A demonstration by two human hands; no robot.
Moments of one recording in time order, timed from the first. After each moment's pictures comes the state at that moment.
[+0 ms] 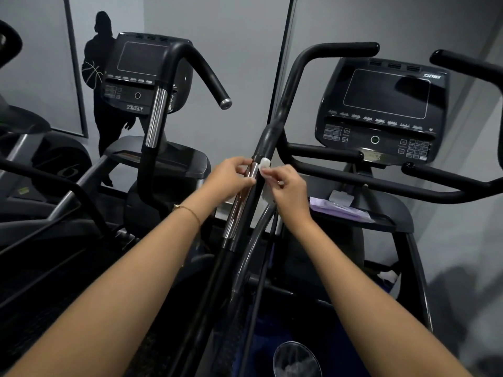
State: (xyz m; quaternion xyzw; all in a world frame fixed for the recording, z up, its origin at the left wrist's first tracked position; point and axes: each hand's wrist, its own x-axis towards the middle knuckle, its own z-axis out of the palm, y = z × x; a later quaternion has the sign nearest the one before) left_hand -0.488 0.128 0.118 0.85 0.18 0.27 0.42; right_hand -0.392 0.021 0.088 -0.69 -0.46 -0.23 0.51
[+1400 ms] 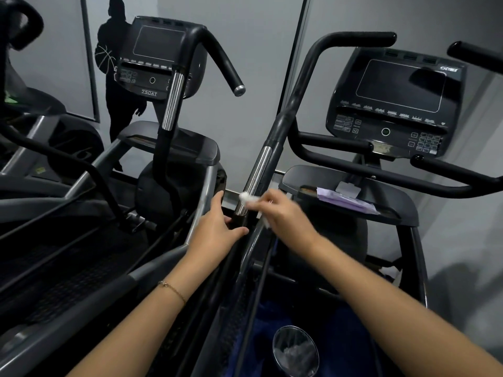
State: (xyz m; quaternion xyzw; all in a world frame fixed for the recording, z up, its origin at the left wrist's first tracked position) left_hand -0.565 0.088 0.019 0.81 0.27 0.30 0.43; right_hand -0.436 -0.014 0.049 -0.68 -0.64 -0.29 0.23
